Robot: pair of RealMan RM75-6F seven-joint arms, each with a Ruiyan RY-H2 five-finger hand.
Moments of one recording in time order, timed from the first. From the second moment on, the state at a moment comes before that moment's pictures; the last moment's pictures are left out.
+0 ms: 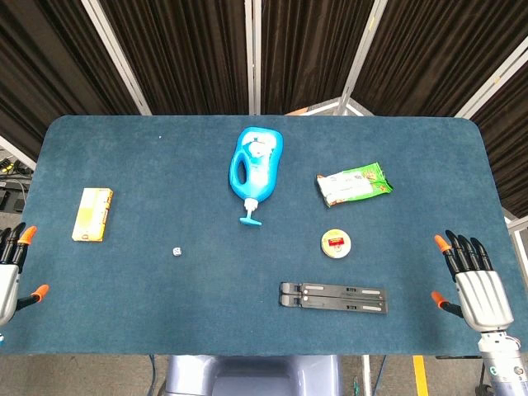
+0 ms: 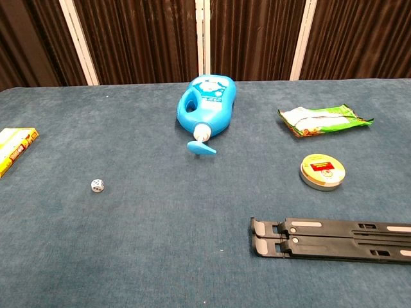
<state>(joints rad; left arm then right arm) -0.07 -1.15 -0.06 -1.62 1.45 1.52 0.23 0.10 -1.18 0.04 -1.53 -1.58 1.50 -0.08</state>
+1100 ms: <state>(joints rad) -0.17 -1.23 -0.08 -1.64 1.44 1.40 0.33 0.10 -1.16 0.03 -1.54 -1.60 1.52 -0.01</state>
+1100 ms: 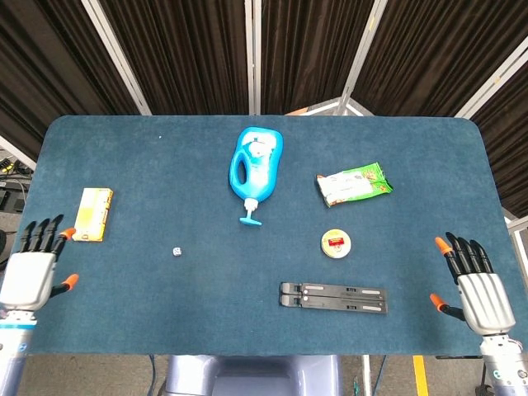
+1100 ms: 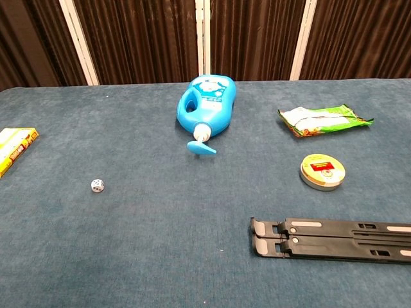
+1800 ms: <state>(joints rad) -0.43 -1.64 -0.23 -1.62 1.06 1.26 0.92 0.09 -1.13 0.03 -1.56 -1.59 1.52 0.03</state>
